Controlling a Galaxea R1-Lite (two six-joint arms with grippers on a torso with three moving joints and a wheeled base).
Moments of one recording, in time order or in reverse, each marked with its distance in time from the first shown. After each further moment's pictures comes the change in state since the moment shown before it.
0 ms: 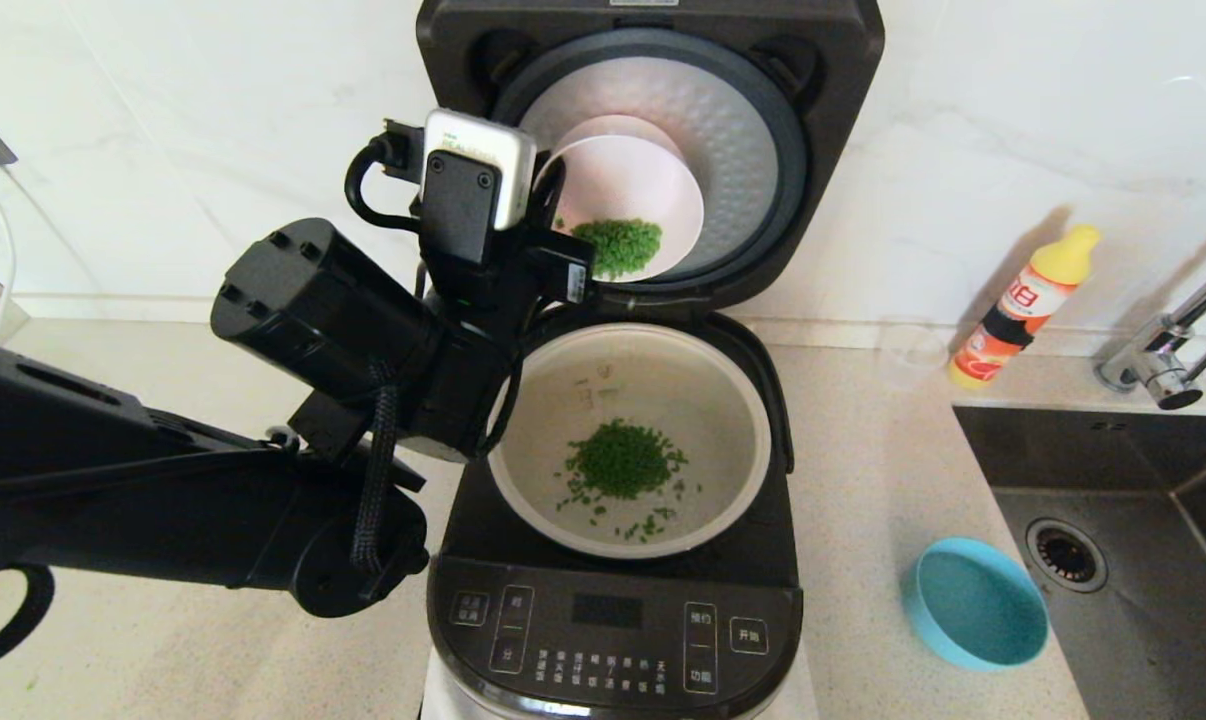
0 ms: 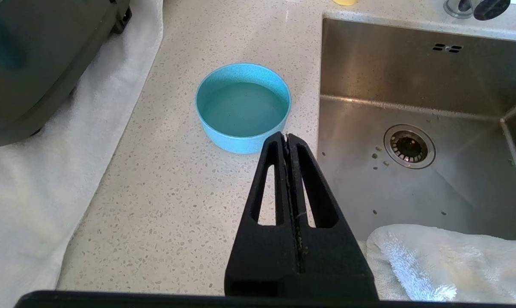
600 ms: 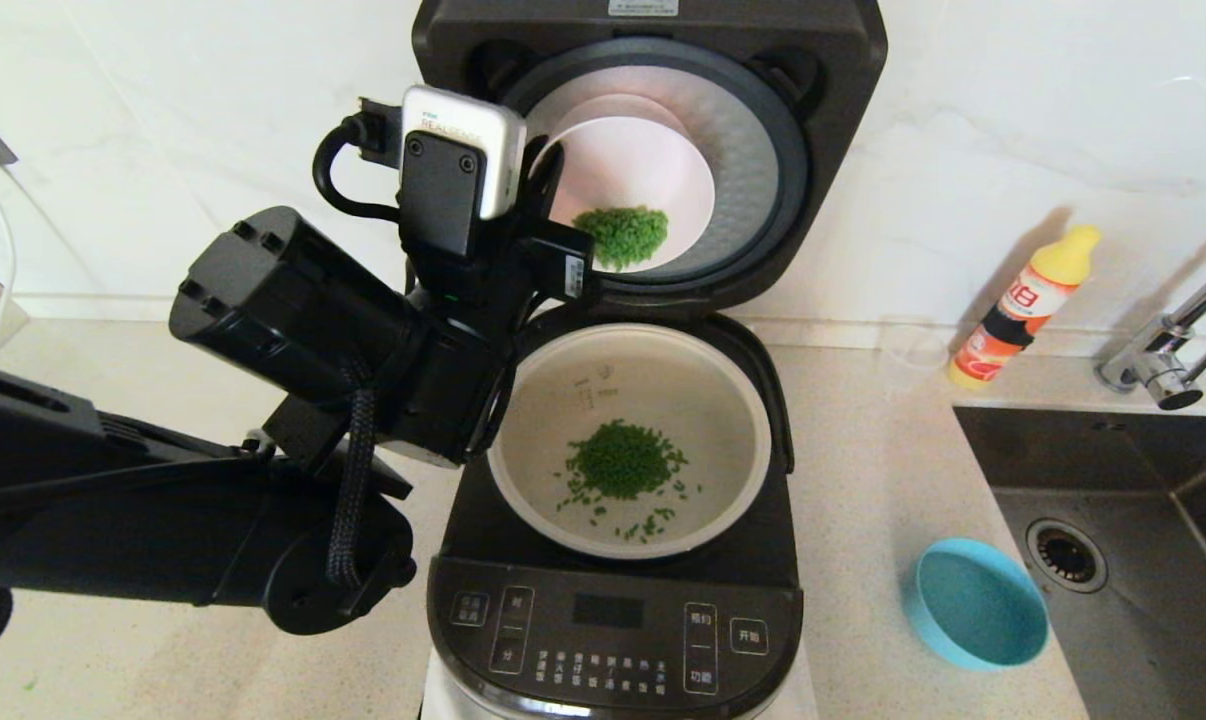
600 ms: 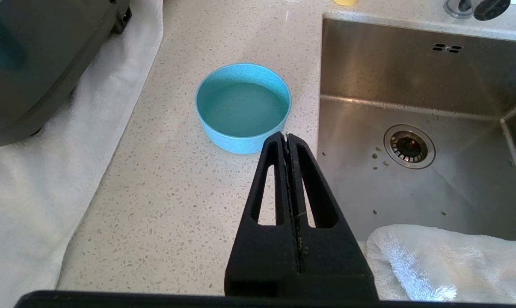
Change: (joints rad) left arm -0.026 -0.039 0.030 -0.002 -0.005 0.003; right arm 0.000 0.000 0.000 0.000 0.000 0.000
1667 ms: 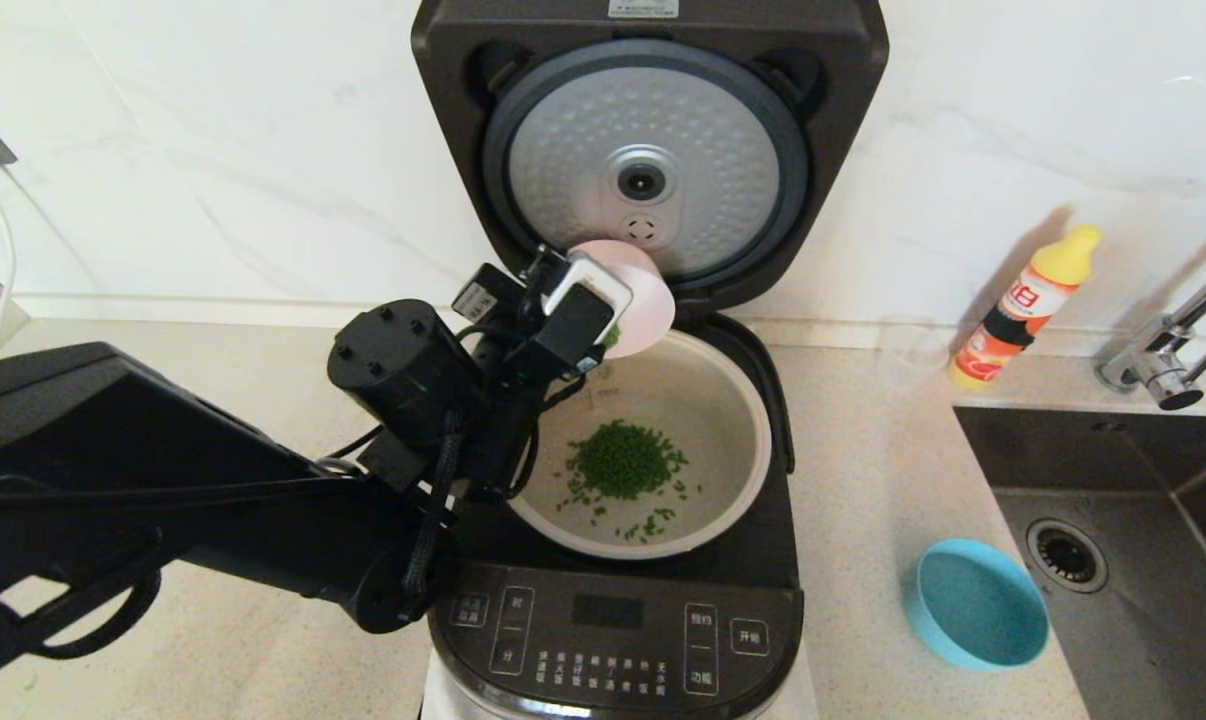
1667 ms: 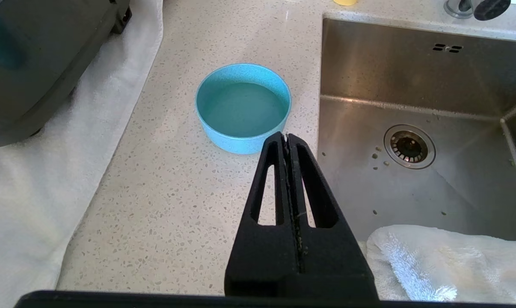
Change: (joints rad) left arm 0.054 0.164 0.012 0.002 0.064 0.439; right arm 0.000 0.000 0.000 0.000 0.000 0.000
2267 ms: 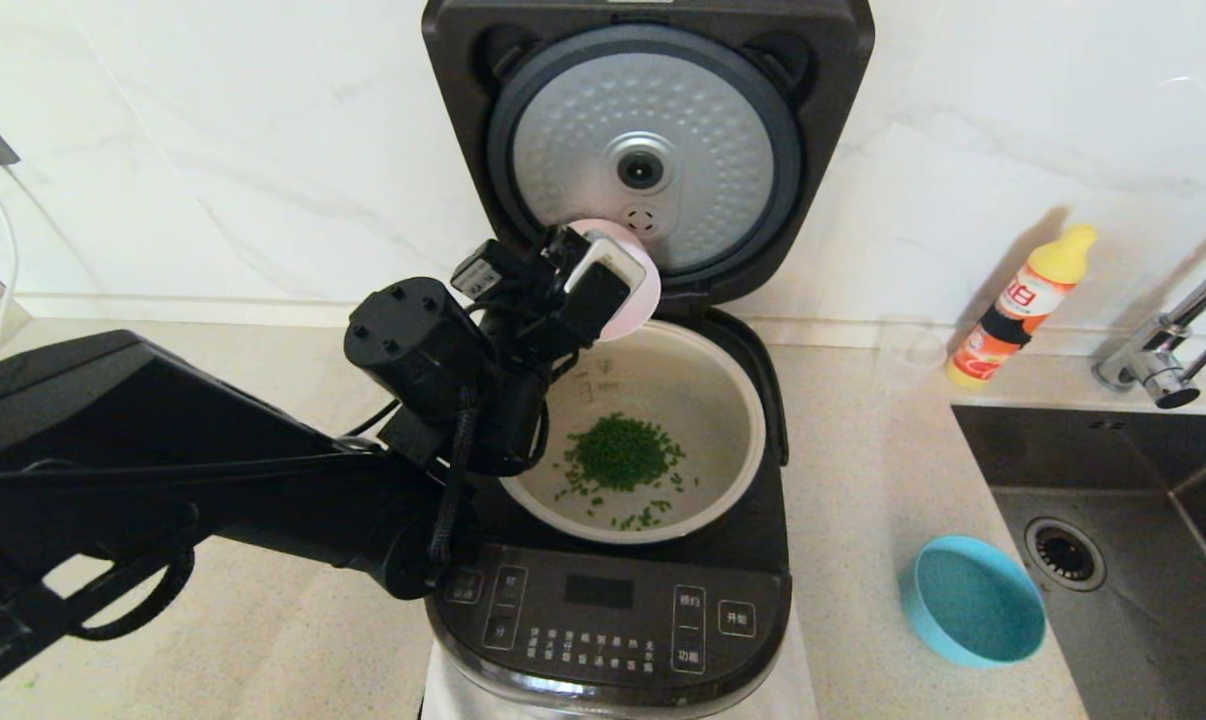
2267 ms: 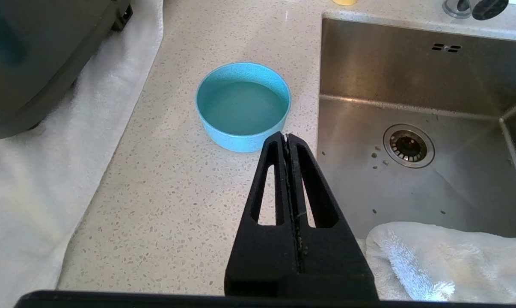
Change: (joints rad) left arm 0.019 0.027 -0.105 0.004 0.085 0.134; right arm 0.000 0.000 0.000 0.000 0.000 0.000
